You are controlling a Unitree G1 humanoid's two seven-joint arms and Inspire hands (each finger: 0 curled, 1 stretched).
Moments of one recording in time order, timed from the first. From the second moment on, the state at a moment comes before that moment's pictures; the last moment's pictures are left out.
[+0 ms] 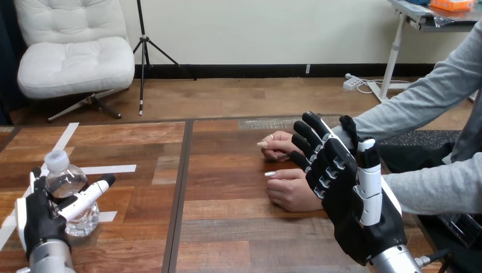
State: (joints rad) left arm -0.14 0.19 0.33 0.45 -0.03 0.03 0.18; right arm 0.22 -0.08 0.00 -0.21 0.36 -0.05 0.42
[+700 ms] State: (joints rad) left arm -0.17 0.19 0.34 0.47 -0.04 0.09 0.23; right arm 0.22 -0.08 0.00 -0.21 0.36 -0.05 0.42
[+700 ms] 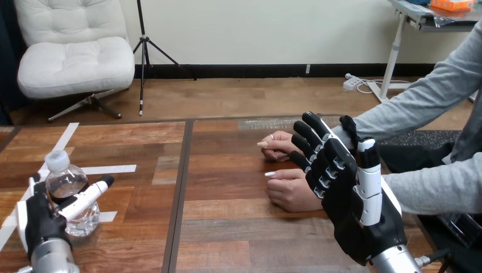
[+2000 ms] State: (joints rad) left arm -0.20 0.18 0.33 0.49 0.06 0.07 0.52; right arm 0.22 -0.08 0.00 -0.21 0.36 -0.05 0.42
